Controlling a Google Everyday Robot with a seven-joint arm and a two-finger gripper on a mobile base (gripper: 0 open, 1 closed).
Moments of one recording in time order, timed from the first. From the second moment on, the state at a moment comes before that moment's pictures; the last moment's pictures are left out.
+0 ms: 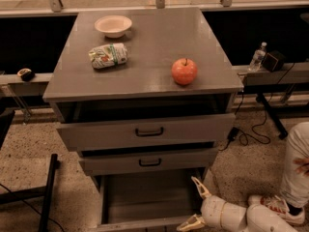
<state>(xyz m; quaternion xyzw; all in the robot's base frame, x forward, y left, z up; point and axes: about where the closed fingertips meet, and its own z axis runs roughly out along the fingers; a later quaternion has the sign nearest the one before) 0.433 -0.125 0.436 -0.51 0.67 0.20 0.51</state>
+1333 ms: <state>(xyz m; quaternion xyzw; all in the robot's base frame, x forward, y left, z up) 0.440 -0.166 0.324 -0.51 0.68 0.28 0.45</state>
